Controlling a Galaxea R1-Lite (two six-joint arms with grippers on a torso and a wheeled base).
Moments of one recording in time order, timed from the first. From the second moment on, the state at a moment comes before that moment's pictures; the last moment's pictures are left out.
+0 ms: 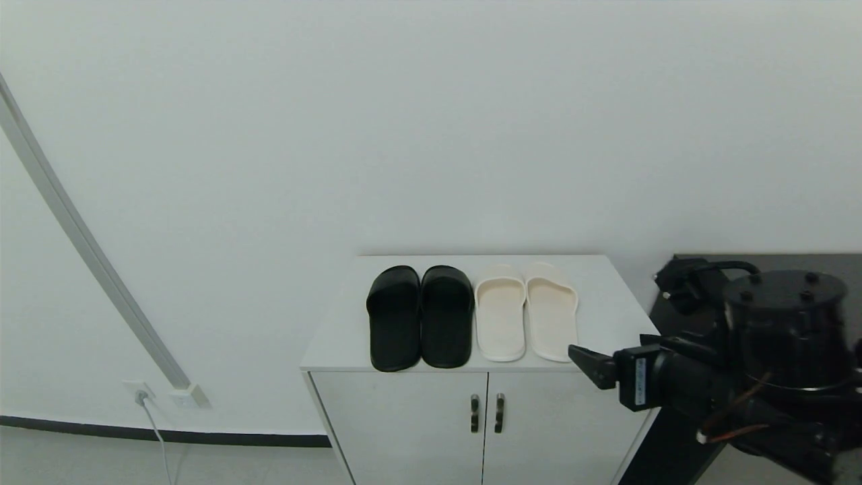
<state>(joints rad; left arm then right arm) 0.00 0.00 0.00 0.00 -0.01 -0.01 0.75 1.52 -0.65 -0.43 -0.40 0.32</state>
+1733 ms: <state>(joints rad) 0.00 0.00 0.00 0.00 -0.01 -0.01 0.65 2.28 -1.23 -0.75 -0.61 0.20</state>
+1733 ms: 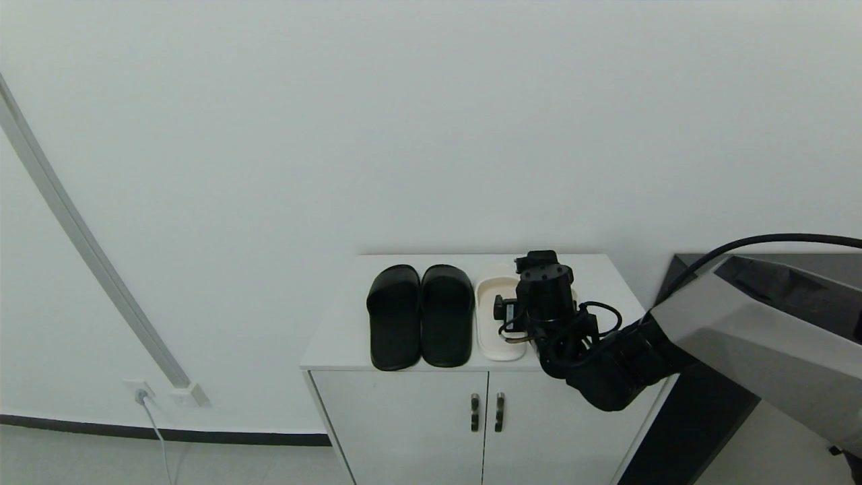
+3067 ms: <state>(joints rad) 0.00 0.00 0.00 0.00 -0.01 -0.01 0.62 2.29 -1.29 -0.72 -0.58 0.16</state>
